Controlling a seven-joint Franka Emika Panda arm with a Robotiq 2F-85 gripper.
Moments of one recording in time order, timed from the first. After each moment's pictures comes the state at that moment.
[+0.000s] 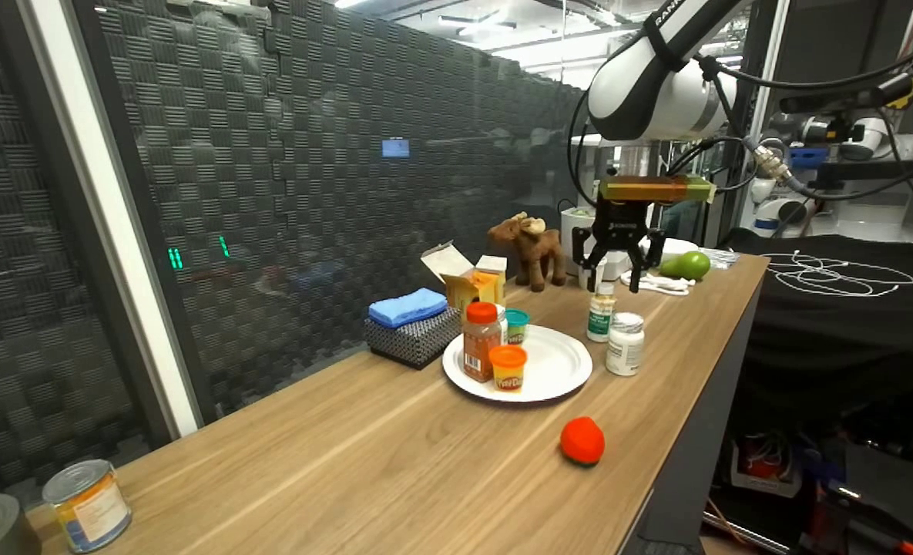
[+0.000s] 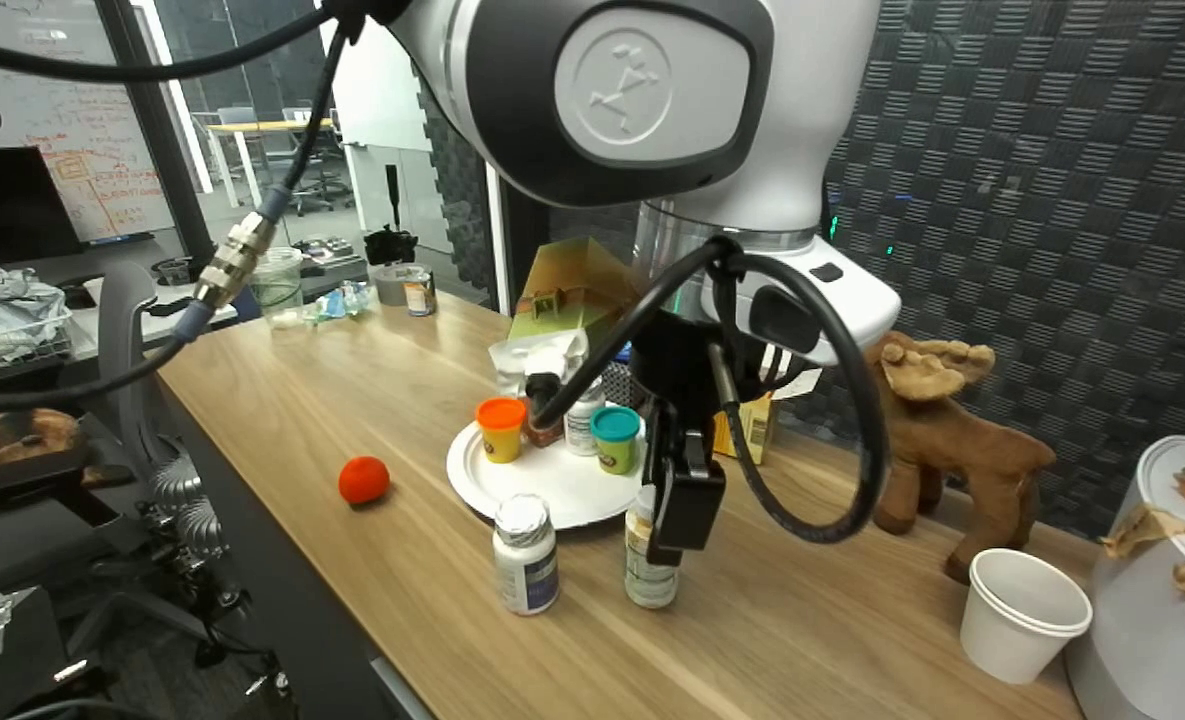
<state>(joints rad) -0.17 0.26 -0.19 -2.04 0.14 2.23 0.39</state>
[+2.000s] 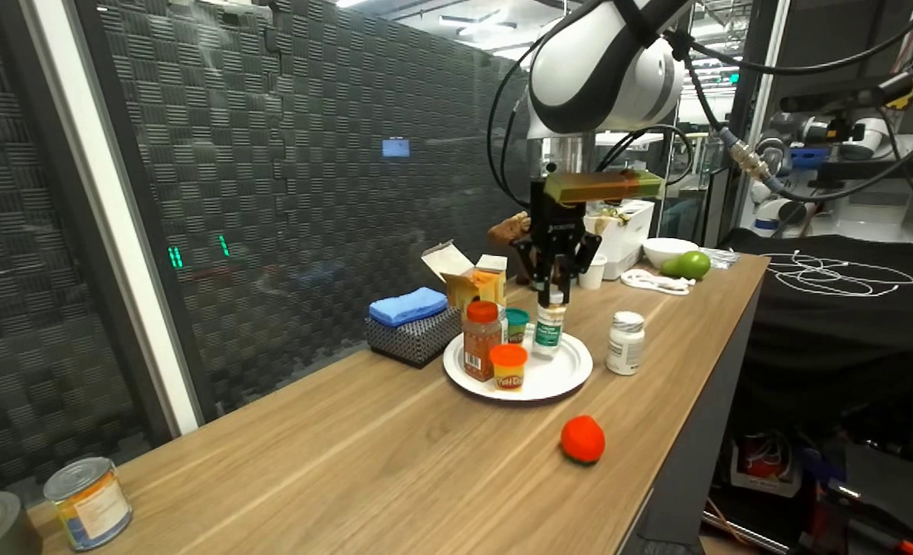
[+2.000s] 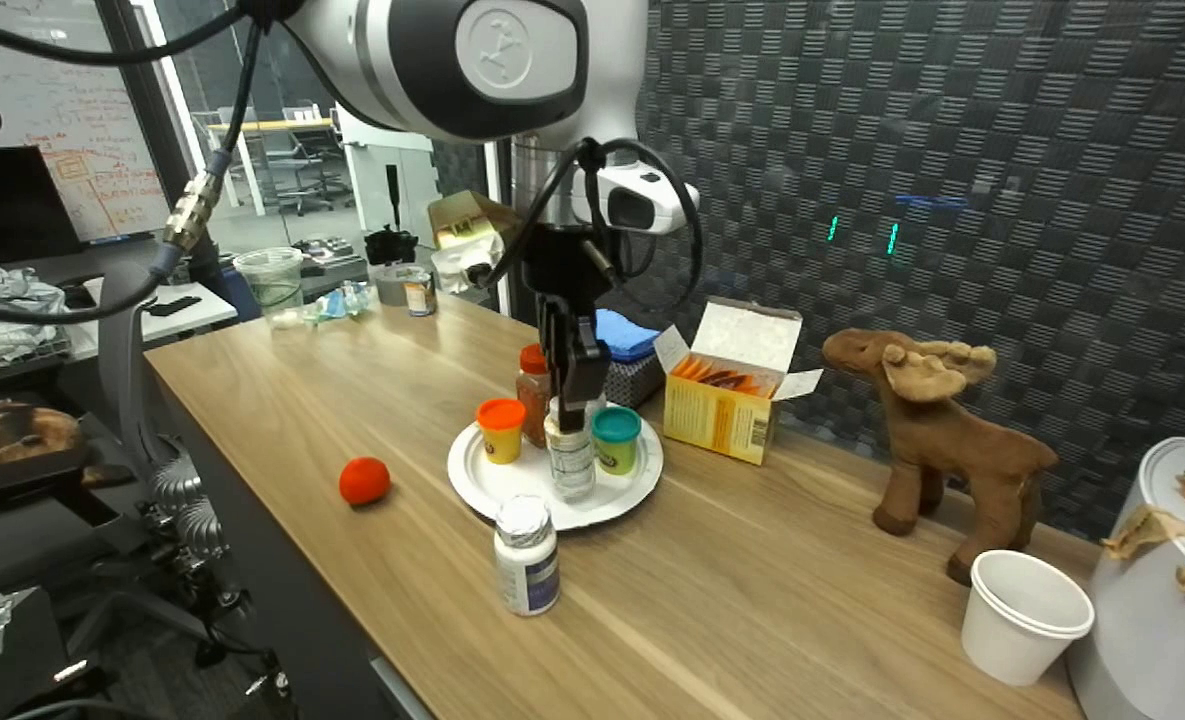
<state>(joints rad) -0.03 0.23 -0.08 -2.04 0.04 2.24 0.36</state>
